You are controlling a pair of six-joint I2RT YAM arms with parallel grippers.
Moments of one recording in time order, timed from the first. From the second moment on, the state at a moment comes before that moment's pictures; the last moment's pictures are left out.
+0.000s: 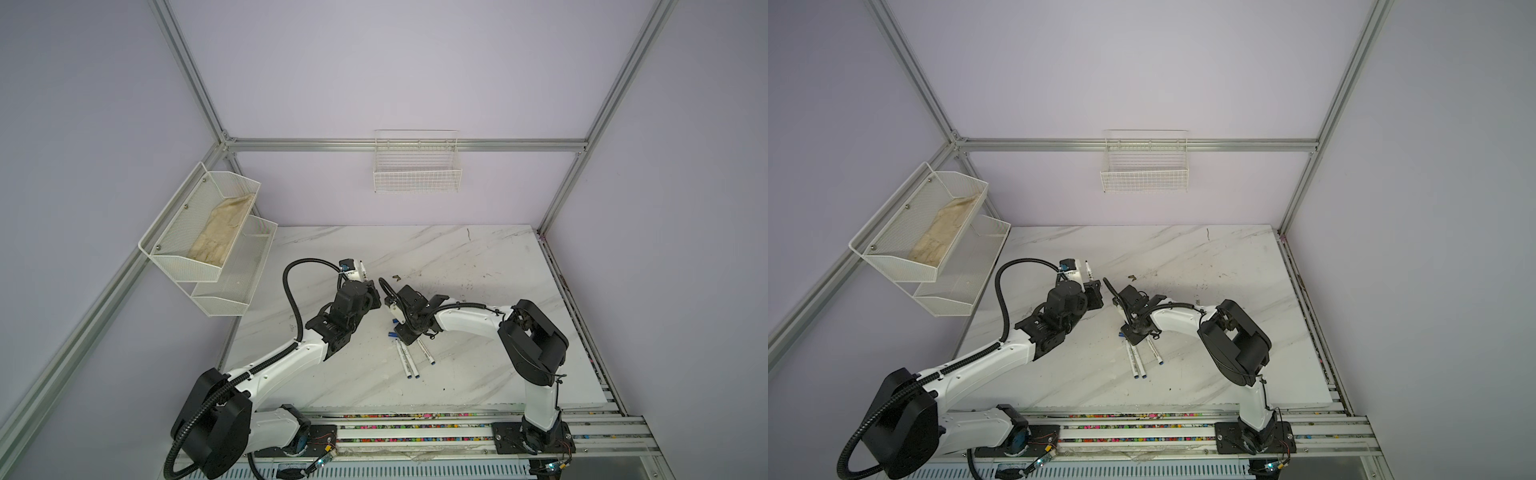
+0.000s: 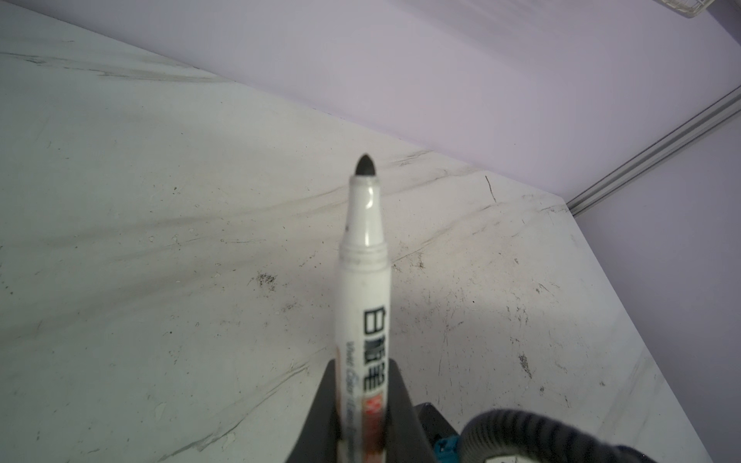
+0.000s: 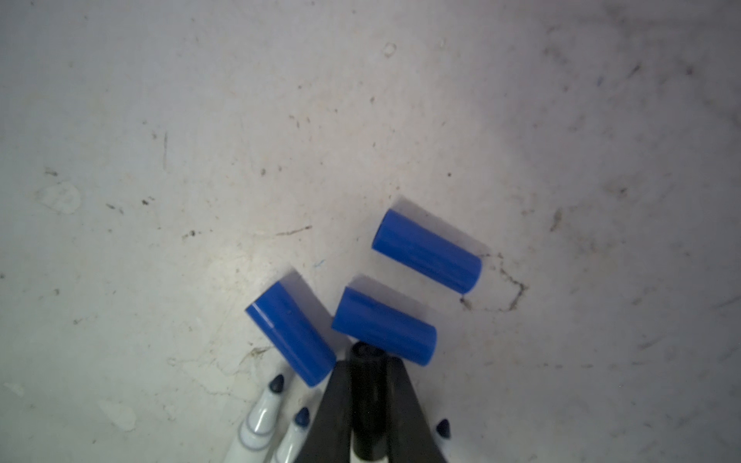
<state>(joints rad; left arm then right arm) -0.59 1.27 0.77 0.08 -0.34 -0.58 0.87 1.94 1.27 -0.49 -0.02 0.09</state>
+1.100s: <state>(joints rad) -0.74 1.35 0.77 0.20 0.07 -0.35 0.59 1.46 1.11 0.09 -0.40 0.42</state>
